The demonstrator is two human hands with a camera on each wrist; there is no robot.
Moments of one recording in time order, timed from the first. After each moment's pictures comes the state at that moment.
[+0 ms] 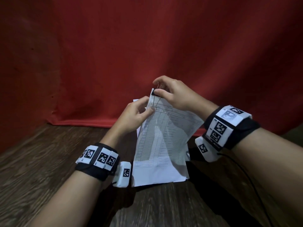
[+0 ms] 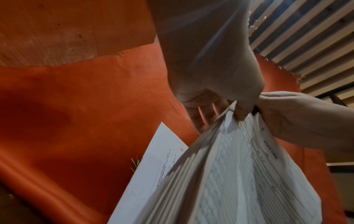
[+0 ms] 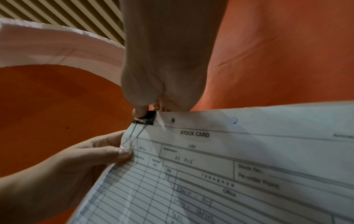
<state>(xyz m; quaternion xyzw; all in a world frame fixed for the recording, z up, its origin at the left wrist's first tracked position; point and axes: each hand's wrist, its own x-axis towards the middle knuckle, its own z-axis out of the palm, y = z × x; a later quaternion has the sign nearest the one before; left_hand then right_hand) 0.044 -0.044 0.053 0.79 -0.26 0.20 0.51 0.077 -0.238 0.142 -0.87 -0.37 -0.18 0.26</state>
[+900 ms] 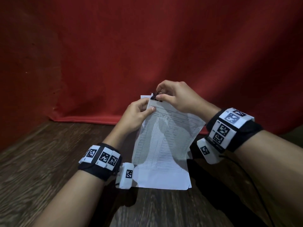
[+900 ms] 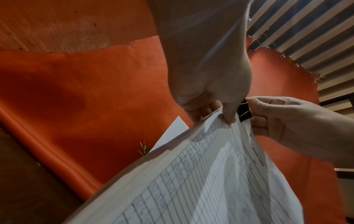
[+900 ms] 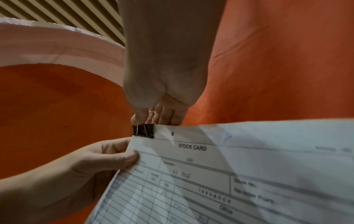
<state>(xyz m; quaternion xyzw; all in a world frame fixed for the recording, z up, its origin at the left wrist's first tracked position) 0.057 -0.042 0.034 0.75 -0.22 0.15 0.61 0.081 -0.238 0.121 -0.87 -0.36 -0.16 0.28</state>
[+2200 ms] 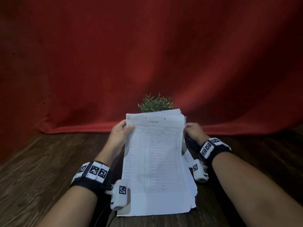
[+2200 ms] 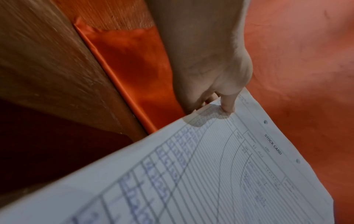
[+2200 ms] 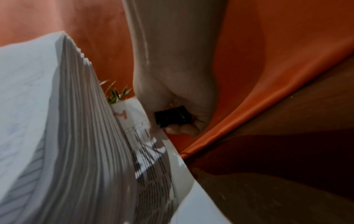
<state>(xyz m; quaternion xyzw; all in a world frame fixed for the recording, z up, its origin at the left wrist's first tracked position) 0.112 -0.006 -0.048 0.68 -0.01 0.12 0.73 0.240 -0.311 -0.085 -0.86 -0.01 -0.01 0.51</state>
